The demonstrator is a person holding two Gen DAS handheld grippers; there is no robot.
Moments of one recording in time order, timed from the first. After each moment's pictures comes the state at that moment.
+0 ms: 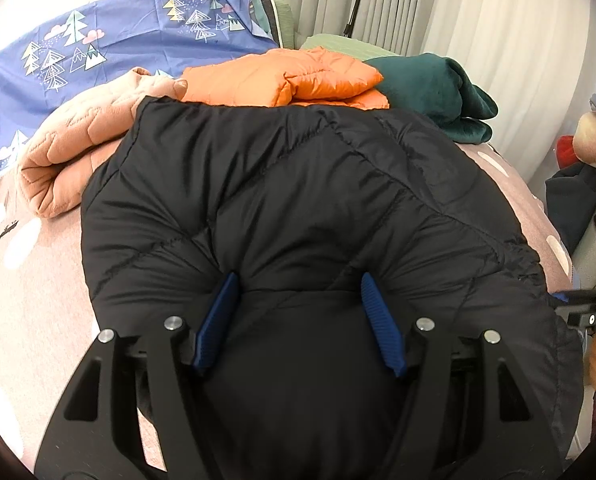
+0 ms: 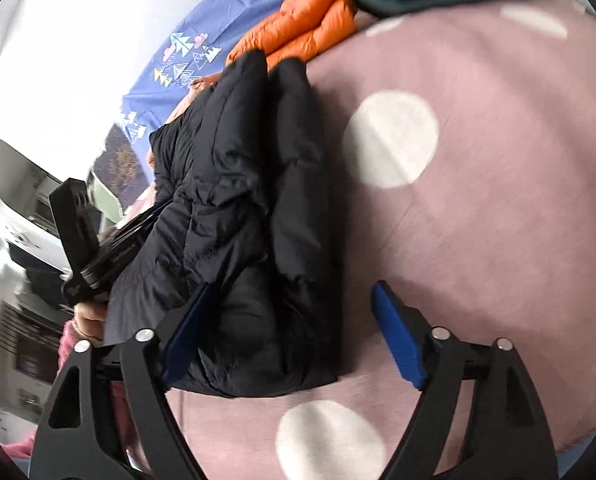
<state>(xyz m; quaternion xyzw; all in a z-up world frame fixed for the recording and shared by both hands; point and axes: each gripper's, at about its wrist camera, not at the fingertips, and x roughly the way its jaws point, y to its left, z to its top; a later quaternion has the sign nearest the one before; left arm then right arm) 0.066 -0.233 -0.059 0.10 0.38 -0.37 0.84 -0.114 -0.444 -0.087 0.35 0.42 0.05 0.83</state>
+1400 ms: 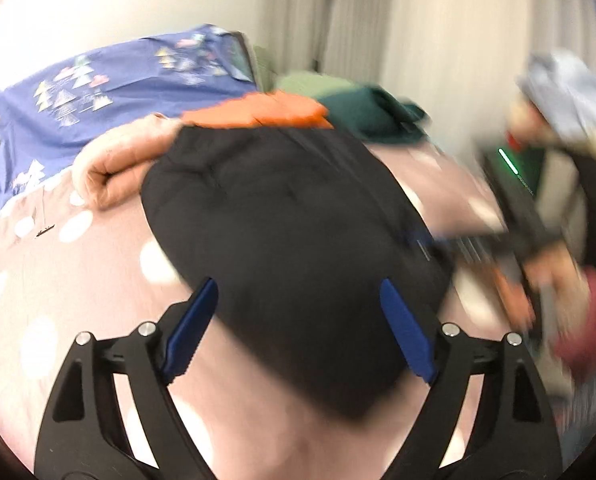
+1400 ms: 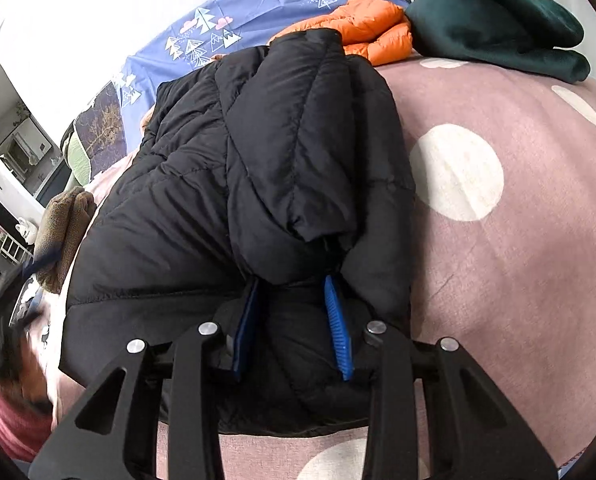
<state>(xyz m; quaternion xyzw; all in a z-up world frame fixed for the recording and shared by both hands) -0.081 -0.146 -0.017 0.13 0.31 -0.42 0.84 -0.098 -0.380 -0.074 0.21 0.42 0.02 0.89</state>
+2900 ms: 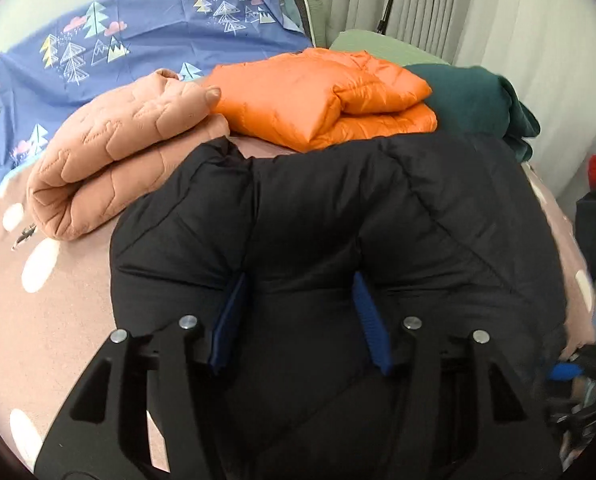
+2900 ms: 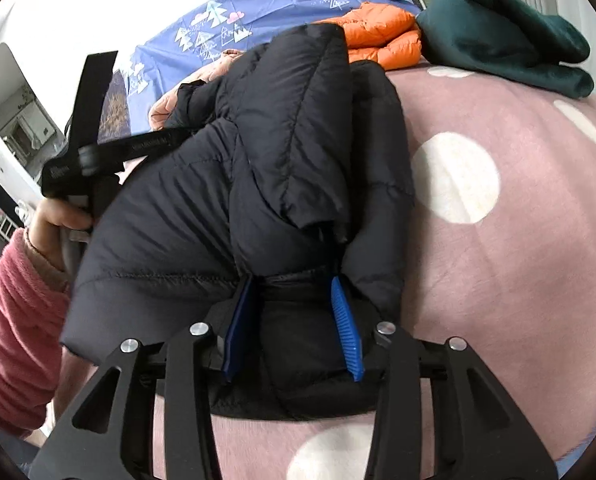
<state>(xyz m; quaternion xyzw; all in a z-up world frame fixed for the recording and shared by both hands) 0.108 -0.250 -0.045 0.11 0.39 -0.32 0.86 -0.109 -0.379 -0.063 0.18 0.43 0.03 0.89</state>
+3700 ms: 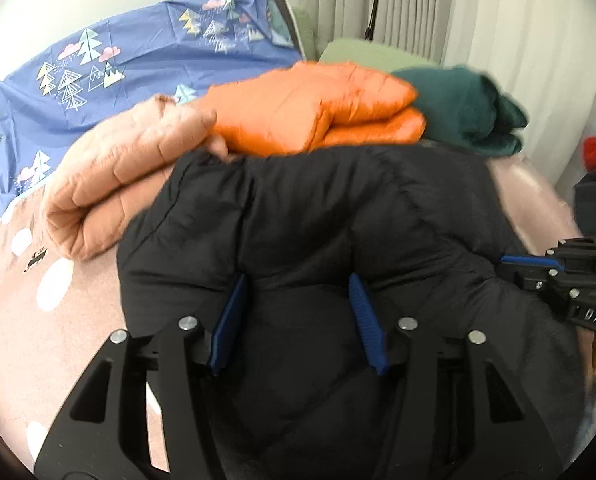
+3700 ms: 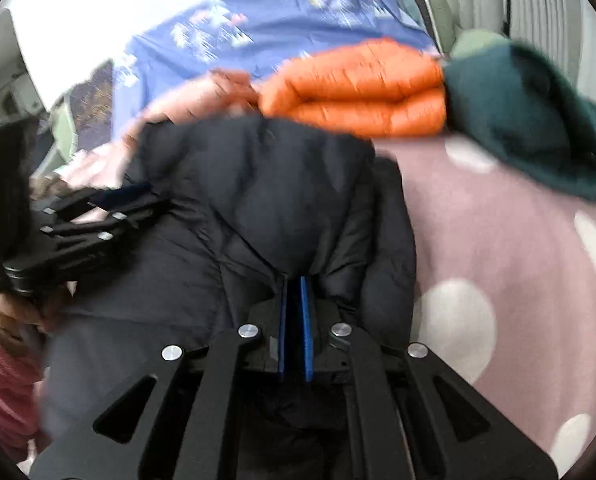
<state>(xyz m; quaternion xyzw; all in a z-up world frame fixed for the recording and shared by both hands) 0.097 -0.237 -0.028 0.12 0.36 -0.34 0.86 -0.021 -0.391 -0.033 0.11 0.41 0.02 0.91</state>
